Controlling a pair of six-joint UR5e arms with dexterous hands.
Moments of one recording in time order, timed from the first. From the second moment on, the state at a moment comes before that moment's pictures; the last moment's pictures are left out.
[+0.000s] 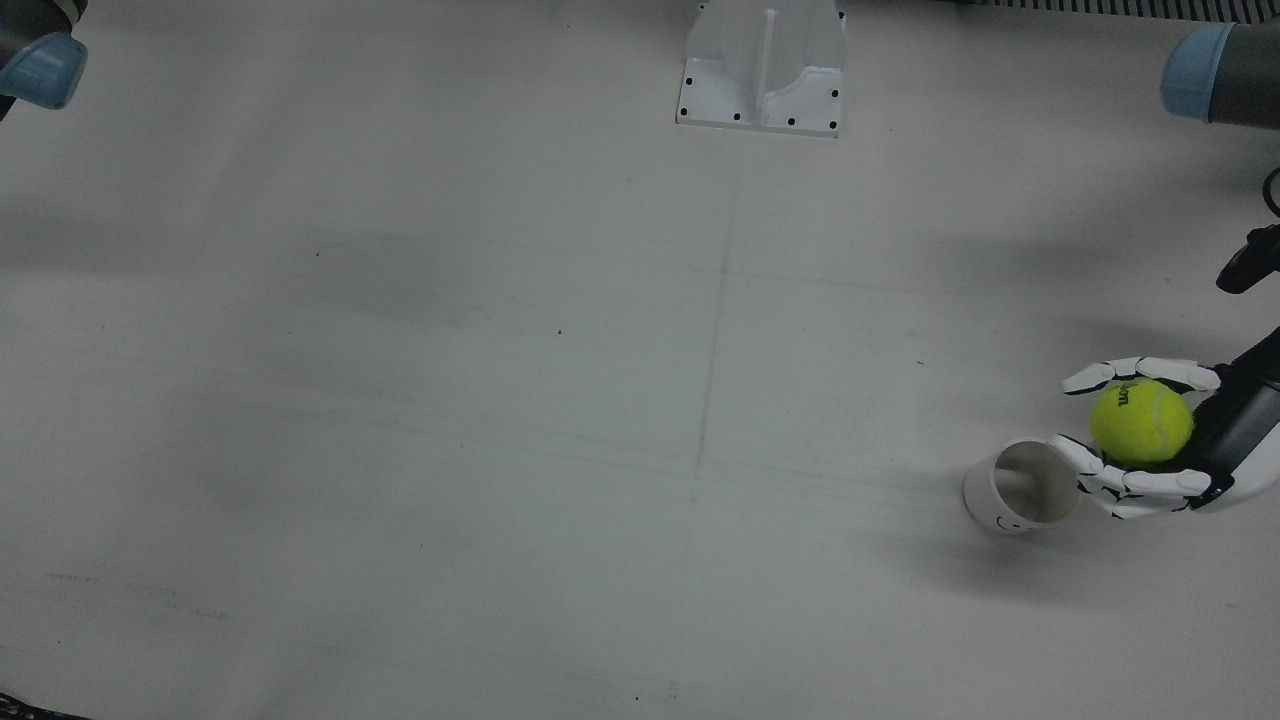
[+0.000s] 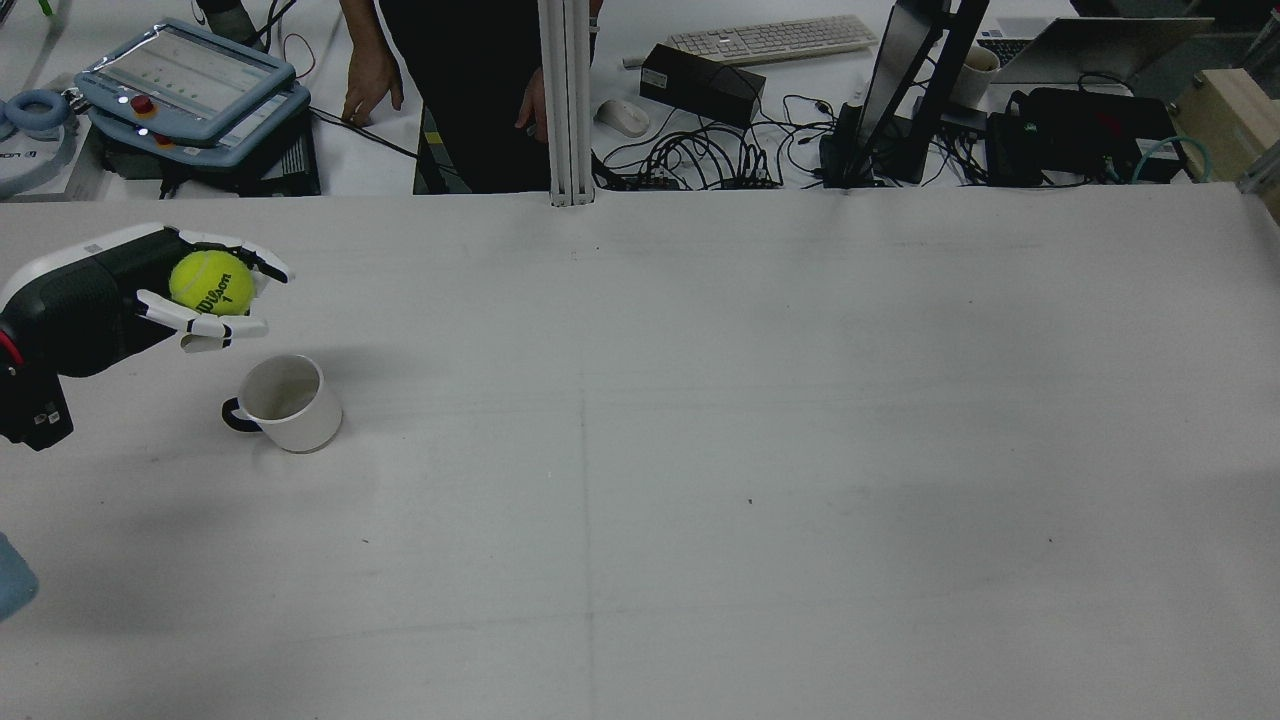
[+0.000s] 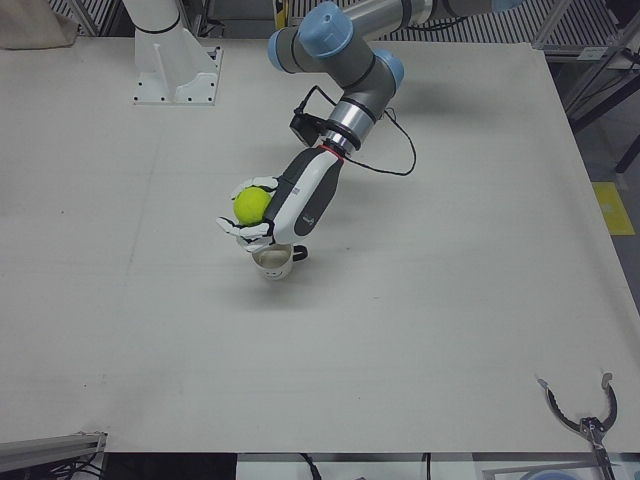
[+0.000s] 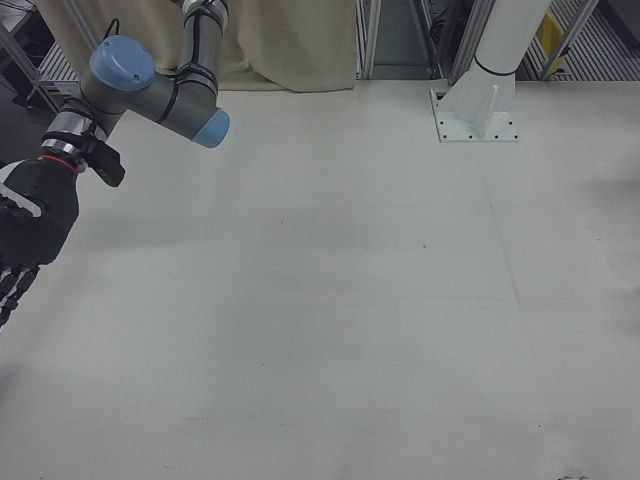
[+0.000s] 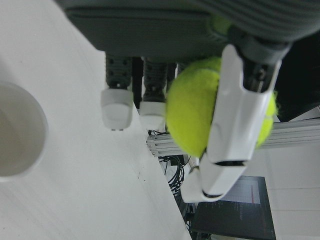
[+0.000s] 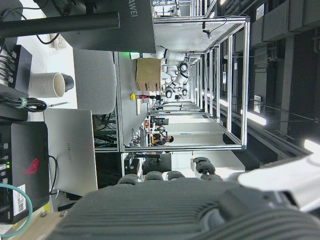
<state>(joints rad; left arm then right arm) -0.91 -1.81 -1.98 0.53 1.57 0.27 1.51 -1.46 1.51 -3.32 -1.41 0.07</state>
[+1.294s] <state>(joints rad) -1.02 -1.81 -2.02 0.49 1.59 0.26 1.51 -1.46 1.52 -3.32 -1.41 0.07</state>
